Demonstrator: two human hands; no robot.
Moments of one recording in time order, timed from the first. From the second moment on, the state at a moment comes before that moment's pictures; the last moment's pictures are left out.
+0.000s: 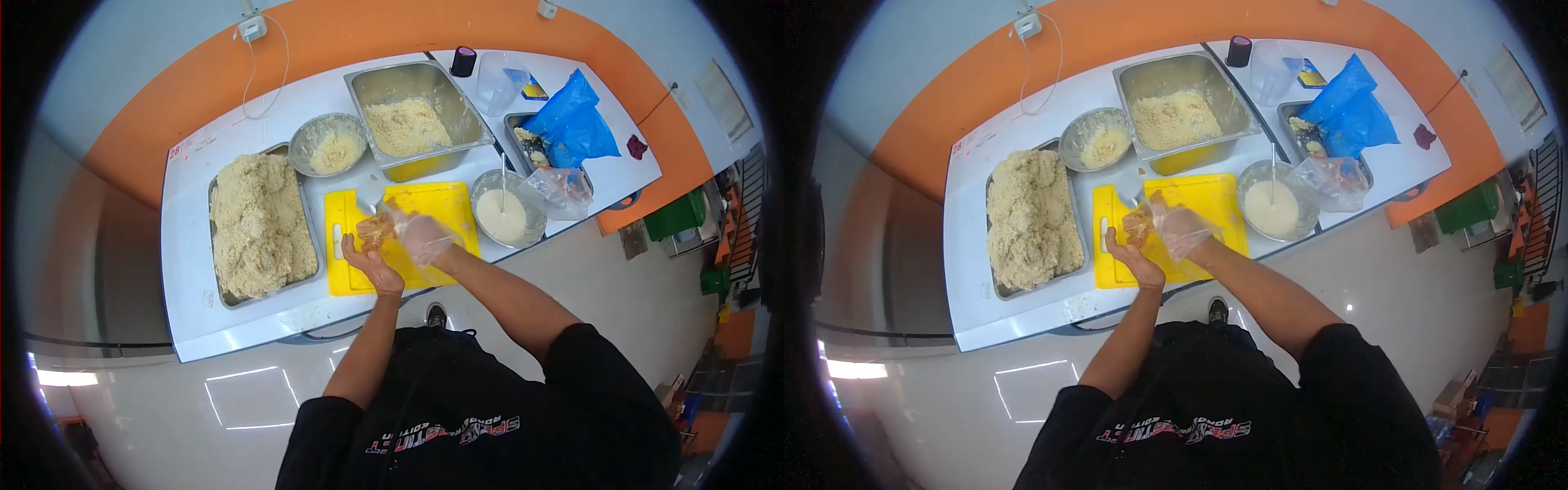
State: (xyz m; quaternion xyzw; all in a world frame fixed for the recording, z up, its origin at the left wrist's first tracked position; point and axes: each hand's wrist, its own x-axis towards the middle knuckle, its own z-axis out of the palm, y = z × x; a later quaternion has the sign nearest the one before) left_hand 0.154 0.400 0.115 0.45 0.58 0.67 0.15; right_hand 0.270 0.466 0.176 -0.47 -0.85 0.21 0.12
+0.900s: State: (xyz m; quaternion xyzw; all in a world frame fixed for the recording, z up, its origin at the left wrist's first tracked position) left_hand 0.151 0.395 0.113 0.26 0.52 0.77 0.28; right_hand 0.282 0.410 0.178 -0.47 -0.87 0.18 0.05
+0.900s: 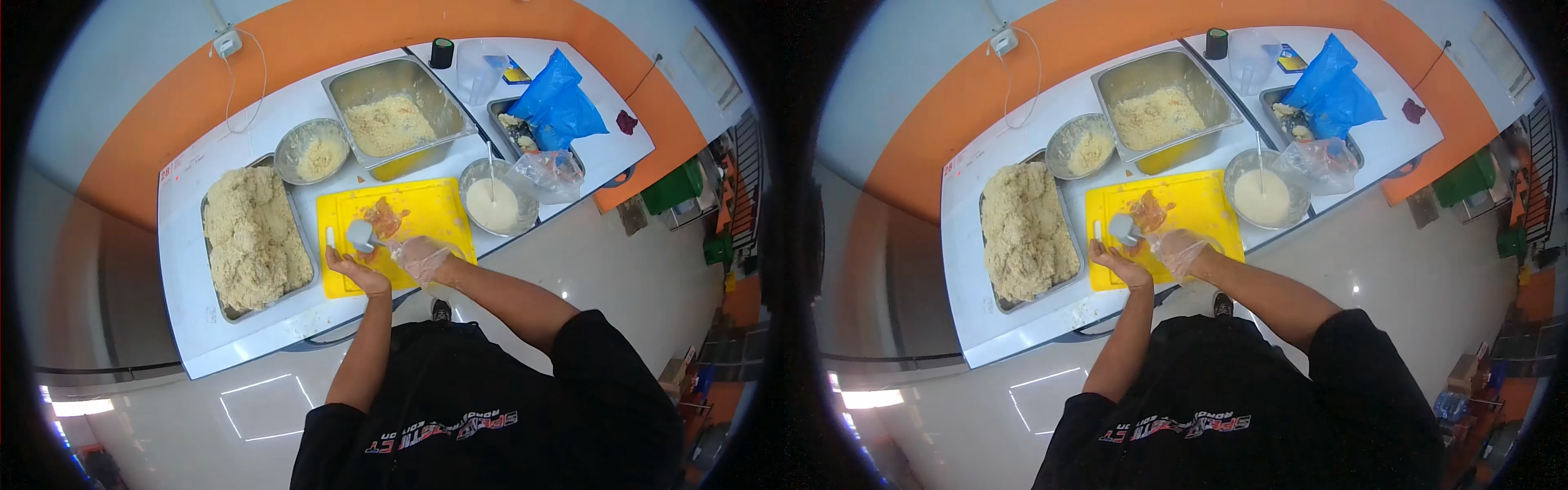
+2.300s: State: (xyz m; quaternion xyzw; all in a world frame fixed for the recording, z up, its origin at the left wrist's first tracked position) left_hand 0.130 0.368 0.149 0.49 0.59 0.62 0.16; right_hand 0.344 0.445 0.208 -0.59 -0.80 0.06 0.06
